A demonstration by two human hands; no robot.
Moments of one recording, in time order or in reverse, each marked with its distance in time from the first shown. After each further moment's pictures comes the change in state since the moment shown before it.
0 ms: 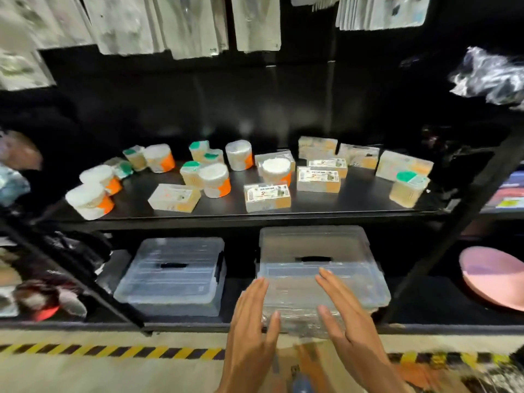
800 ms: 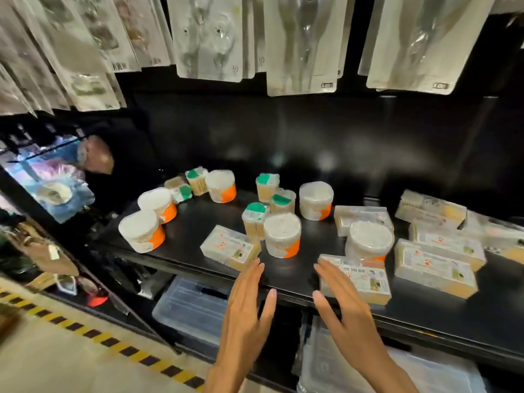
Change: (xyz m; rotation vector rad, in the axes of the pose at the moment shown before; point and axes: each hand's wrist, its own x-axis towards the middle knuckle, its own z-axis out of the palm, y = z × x) left_hand 0.219 -0.100 -0.092 0.057 0.234 -0.135; right_hand 0.278 -0.042 0.090 0.003 -0.086 -0.252
